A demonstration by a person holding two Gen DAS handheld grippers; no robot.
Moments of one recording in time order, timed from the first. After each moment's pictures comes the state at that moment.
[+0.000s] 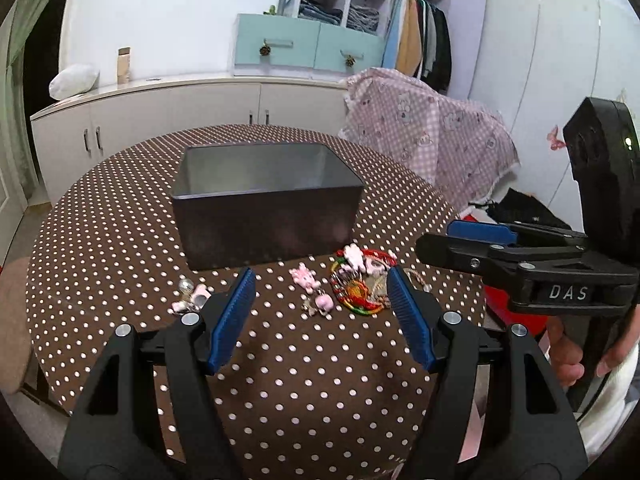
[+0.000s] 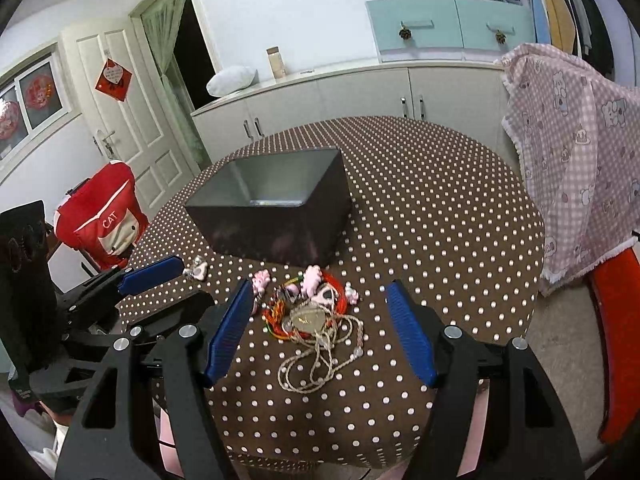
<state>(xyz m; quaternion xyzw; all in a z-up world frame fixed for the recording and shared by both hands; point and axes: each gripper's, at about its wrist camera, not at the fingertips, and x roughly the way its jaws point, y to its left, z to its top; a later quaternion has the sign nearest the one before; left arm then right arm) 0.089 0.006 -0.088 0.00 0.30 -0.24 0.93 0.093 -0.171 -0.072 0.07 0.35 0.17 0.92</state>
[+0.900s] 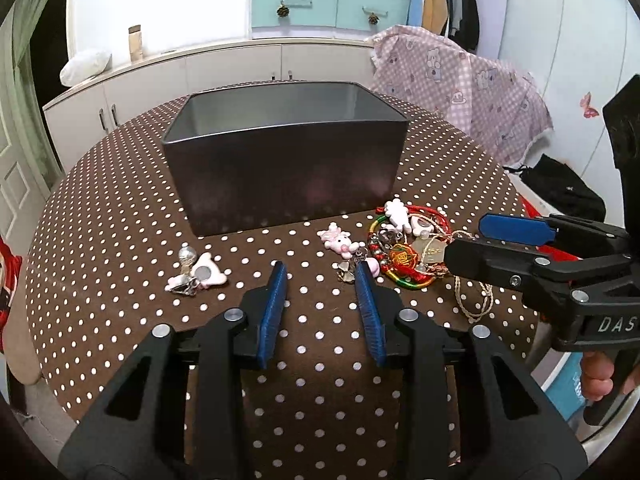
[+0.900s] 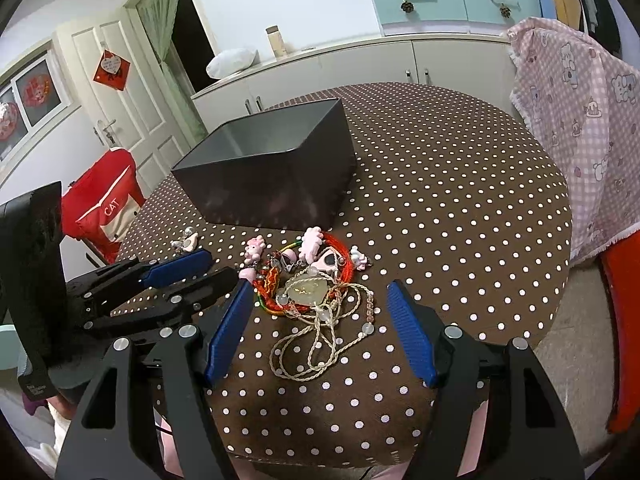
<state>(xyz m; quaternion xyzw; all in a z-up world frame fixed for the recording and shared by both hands) 0.109 -0.009 -0.117 0.05 0.35 -0.18 0.92 0.099 -0.167 -0.099 0.07 0.38 0.18 0.90</state>
